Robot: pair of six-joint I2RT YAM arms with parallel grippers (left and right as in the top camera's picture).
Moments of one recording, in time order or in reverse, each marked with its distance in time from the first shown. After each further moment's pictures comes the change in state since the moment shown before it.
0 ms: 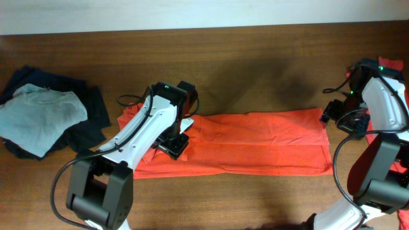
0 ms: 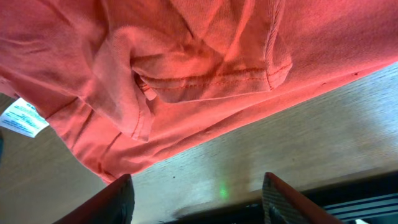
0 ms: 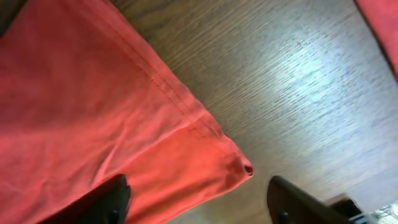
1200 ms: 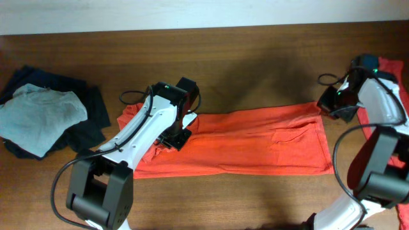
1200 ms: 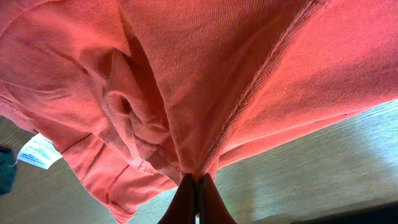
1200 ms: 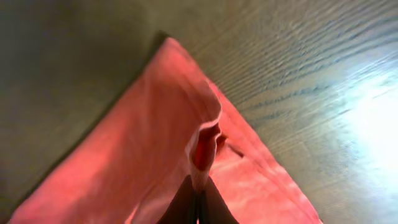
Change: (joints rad) left arm 0.000 0.000 0.000 0.103 0.000 0.018; right arm 0.000 0.034 -0.021 0.295 -0.239 0.028
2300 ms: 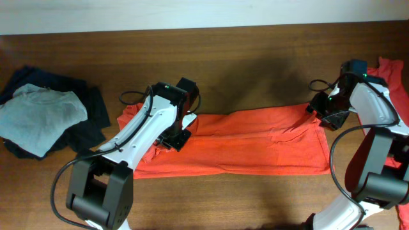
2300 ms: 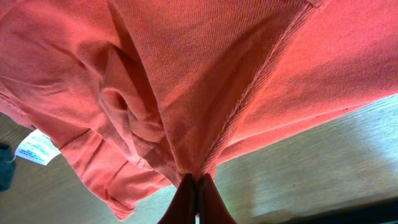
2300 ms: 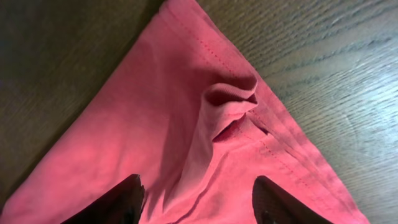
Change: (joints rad) left arm 0.000 0.000 0.000 -0.013 0.000 0.000; right arm 0.041 -0.006 -0.095 0.037 -0.031 0.055
